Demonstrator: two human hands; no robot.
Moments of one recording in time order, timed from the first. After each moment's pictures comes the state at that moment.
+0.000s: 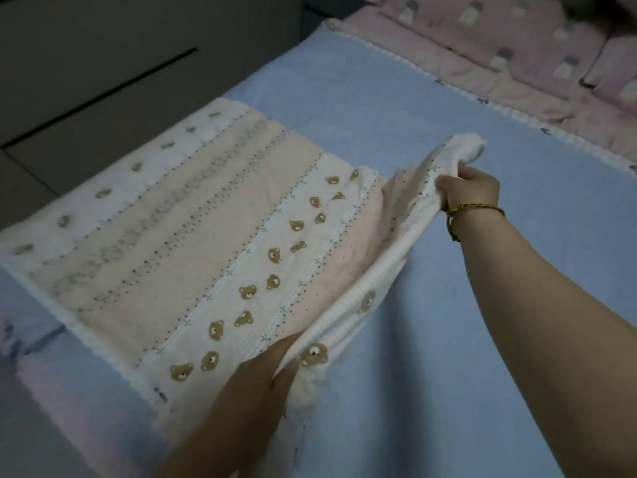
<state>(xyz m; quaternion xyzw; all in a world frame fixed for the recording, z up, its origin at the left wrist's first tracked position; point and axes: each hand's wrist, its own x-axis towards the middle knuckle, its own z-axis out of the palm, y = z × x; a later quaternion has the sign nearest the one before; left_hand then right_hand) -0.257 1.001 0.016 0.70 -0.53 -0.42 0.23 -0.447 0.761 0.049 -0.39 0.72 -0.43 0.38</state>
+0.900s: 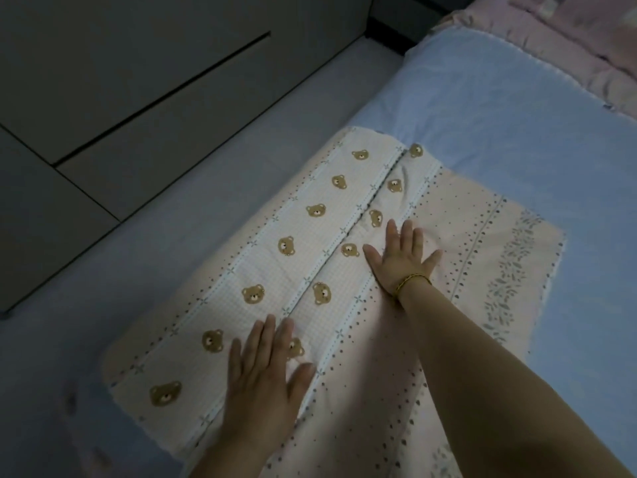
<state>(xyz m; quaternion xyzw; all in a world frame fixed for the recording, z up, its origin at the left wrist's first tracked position) 0.086 0.864 -0.126 0.75 -0.59 -0.31 0.04 -0.063 0.667 -0.117 -0.67 0.68 0.15 0.23</state>
